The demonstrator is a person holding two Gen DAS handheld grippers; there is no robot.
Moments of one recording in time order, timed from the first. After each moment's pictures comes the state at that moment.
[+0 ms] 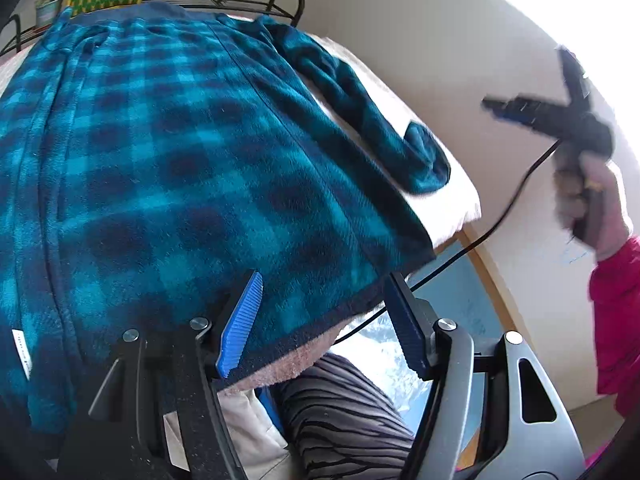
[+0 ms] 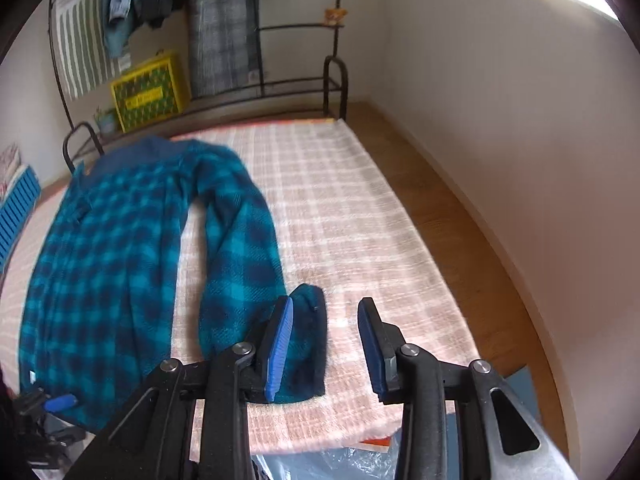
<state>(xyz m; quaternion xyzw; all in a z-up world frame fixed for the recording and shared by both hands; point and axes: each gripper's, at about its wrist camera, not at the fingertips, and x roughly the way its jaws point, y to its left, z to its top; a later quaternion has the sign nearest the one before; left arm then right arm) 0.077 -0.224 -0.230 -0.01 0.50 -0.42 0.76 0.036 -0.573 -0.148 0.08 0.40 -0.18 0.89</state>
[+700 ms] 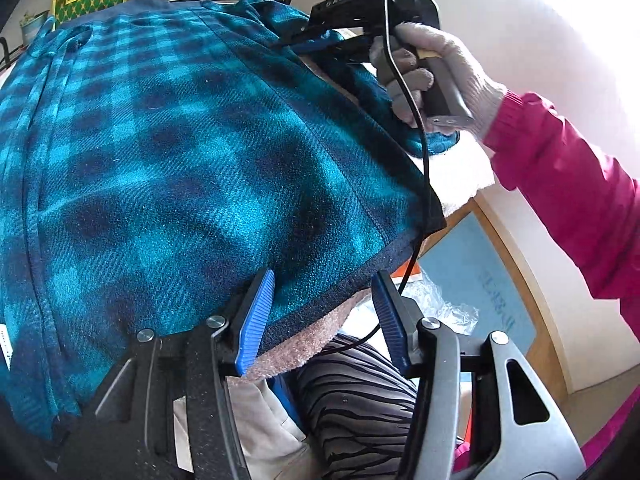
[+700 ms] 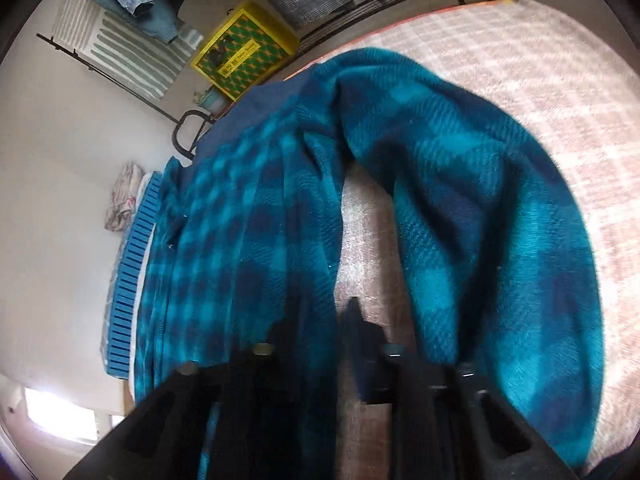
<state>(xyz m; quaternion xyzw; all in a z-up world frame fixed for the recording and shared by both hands) 0.064 -0.234 -0.250 0.04 0.50 -0.42 0.76 0.262 -0.545 -0.296 0.30 0.47 0.13 0.82</state>
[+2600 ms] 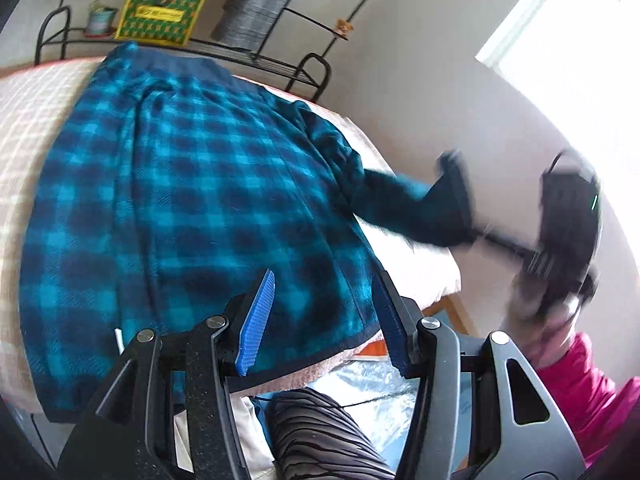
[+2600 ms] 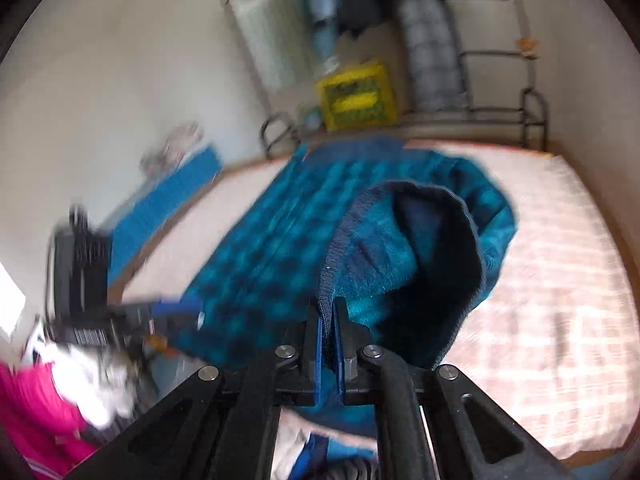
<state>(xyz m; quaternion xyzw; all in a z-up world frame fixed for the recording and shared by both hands) 0.088 -0.137 -0.159 -0.13 0.43 -0.38 0.81 0.039 -0.407 -0.179 0.07 0.36 0.18 0.91</state>
